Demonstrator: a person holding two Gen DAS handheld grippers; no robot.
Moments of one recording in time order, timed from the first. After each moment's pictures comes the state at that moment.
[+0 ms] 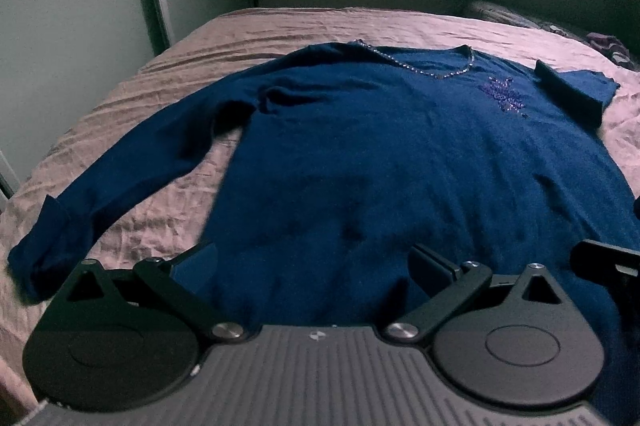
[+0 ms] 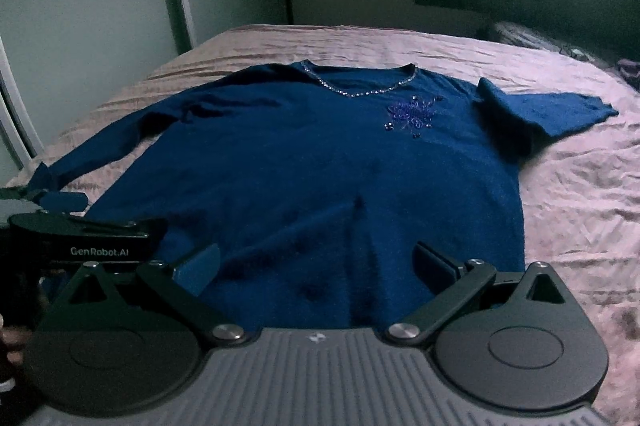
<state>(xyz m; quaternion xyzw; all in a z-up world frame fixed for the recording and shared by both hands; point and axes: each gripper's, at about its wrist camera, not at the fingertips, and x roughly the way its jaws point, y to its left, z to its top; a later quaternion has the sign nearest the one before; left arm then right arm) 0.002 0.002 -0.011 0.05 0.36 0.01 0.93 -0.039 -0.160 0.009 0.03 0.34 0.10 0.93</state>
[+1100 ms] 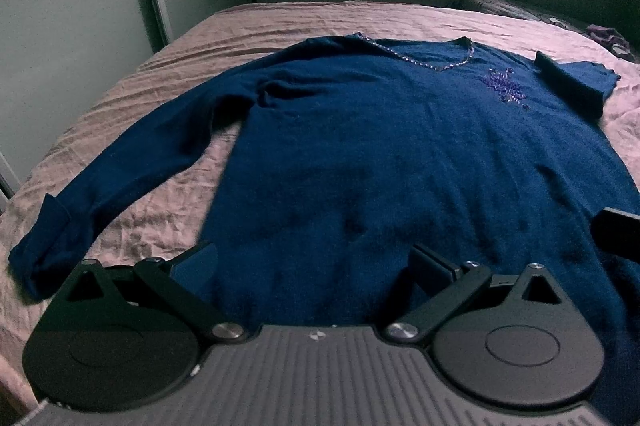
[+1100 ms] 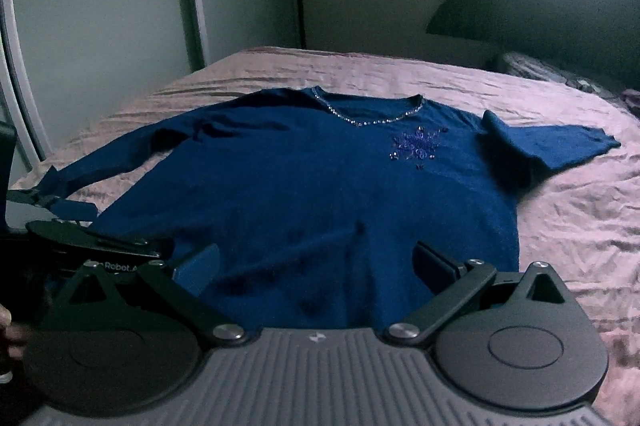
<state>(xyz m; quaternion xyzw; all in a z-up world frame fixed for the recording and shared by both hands) 0.002 0.002 -0.014 0.06 0.37 0.01 0.93 -0.046 -0.157 0.017 0.01 0.30 0.11 0.95</state>
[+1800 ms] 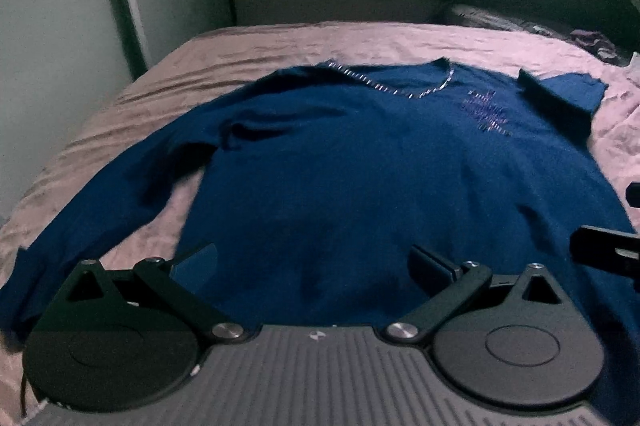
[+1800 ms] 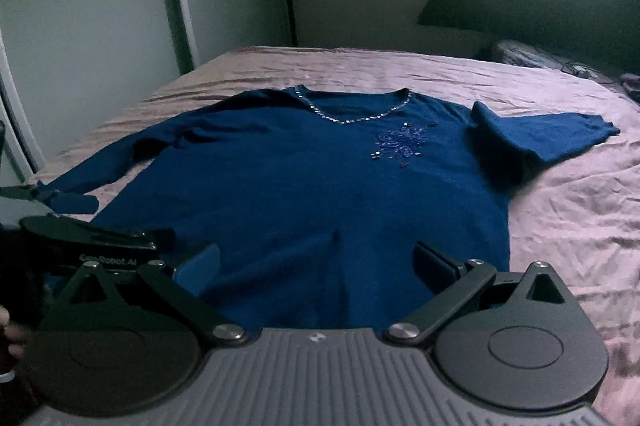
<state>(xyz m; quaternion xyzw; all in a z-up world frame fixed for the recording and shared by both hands) 0.033 -0.026 -0.002 0.07 0.34 -0.02 0.94 -0.021 -0.180 0.012 0.04 0.32 0.10 0.94</state>
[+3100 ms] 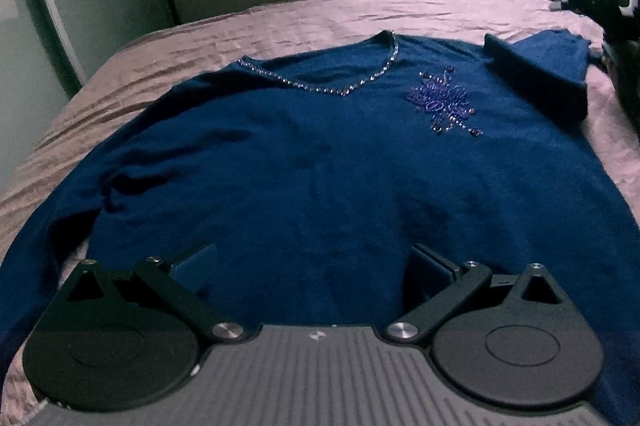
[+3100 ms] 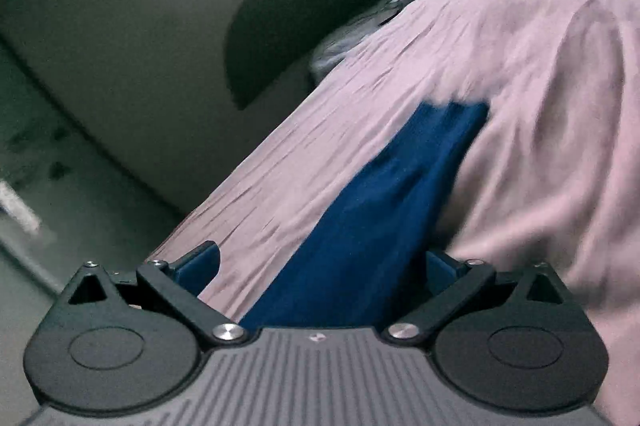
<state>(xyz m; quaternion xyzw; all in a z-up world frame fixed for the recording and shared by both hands) 0.112 -0.097 -0.031 0.13 0.38 -0.07 0.91 0.242 -0.559 -0.079 0.41 0.22 -0.05 0.89</state>
